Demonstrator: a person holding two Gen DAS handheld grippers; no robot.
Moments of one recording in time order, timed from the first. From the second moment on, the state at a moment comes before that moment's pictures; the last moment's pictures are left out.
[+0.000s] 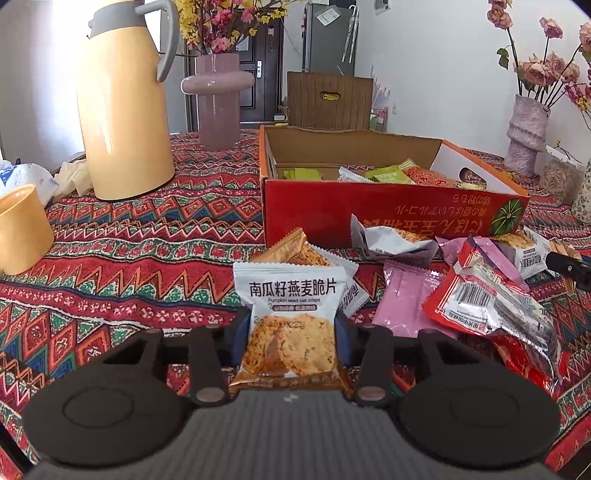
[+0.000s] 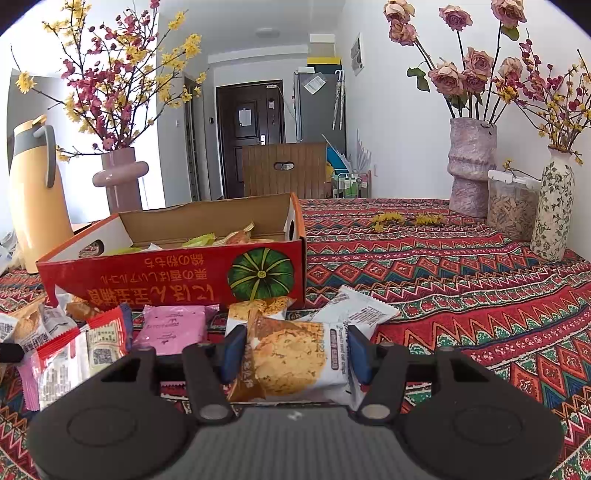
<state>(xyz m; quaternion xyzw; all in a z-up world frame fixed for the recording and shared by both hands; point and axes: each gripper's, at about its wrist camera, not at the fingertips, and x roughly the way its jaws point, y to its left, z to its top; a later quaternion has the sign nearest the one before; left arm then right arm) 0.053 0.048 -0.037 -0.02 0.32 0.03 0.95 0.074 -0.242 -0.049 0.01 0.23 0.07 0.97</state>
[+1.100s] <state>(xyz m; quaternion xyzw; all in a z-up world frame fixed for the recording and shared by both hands) 0.091 0.029 0.040 0.00 0.21 0.04 0.98 0.093 -0.230 -0.009 0.00 0.17 0.09 0.98</state>
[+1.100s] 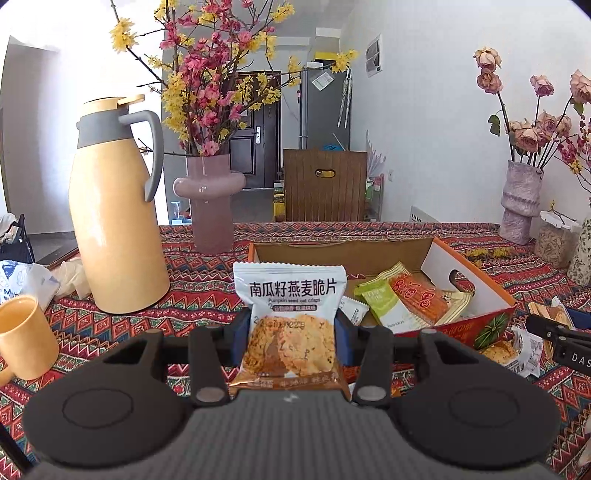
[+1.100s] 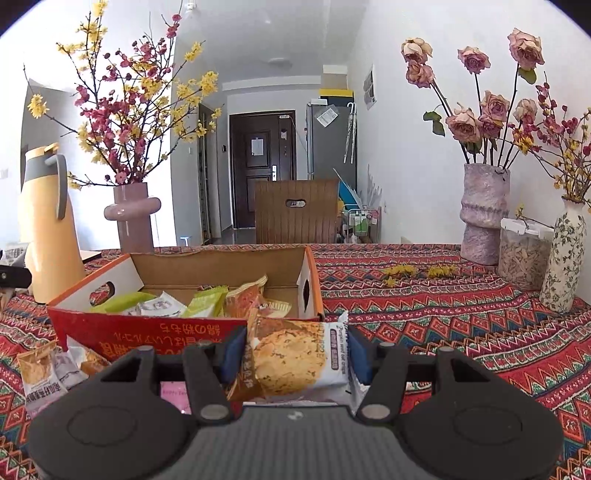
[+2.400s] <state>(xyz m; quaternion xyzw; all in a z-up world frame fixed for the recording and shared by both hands) 0.214 0.019 0.013 -0.02 0.23 0.05 0.97 0.216 -0.171 0.014 0.01 0.16 0.13 0.98</state>
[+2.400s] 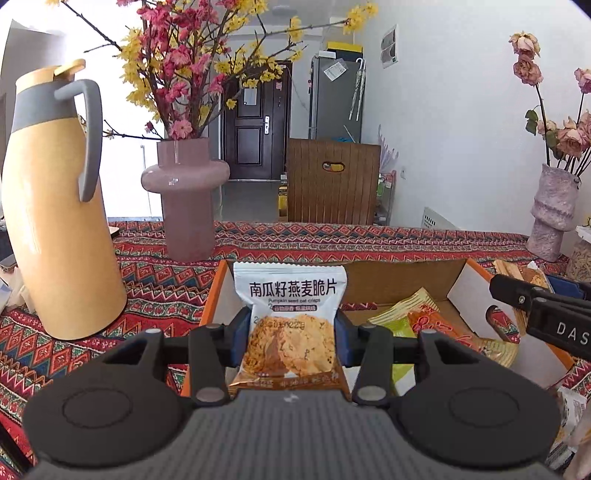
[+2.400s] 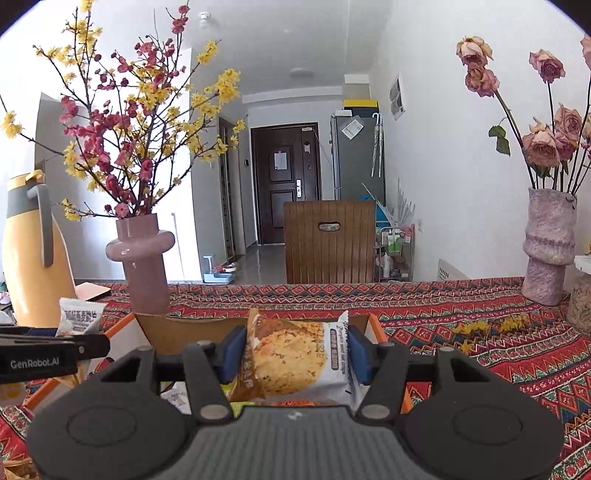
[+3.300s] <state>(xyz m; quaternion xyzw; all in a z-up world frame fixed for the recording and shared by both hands) 0.206 0.017 0.008 -0.02 0.21 0.08 0.97 0.219 -0.173 0.003 0.02 0.17 0.10 0.98</state>
